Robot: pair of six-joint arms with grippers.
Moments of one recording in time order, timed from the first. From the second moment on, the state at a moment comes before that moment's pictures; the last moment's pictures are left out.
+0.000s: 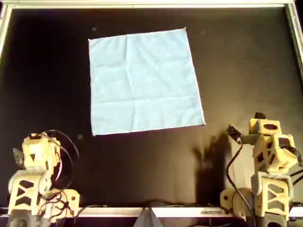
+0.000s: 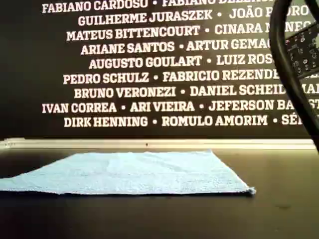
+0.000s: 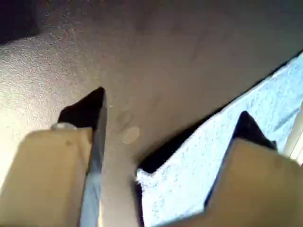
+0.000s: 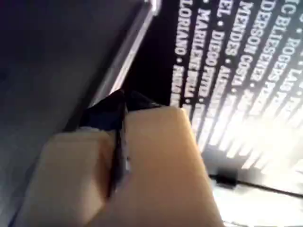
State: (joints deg) left arm -0.2 175.3 169.4 49.4 -7.6 3.3; right arm -6.3 176.2 173.2 22.0 6.0 1.4
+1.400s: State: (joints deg) left arm 2.4 175.4 164.1 34.3 6.8 3.5; right arm -3.4 176.2 160.8 21.9 -10.3 1.2
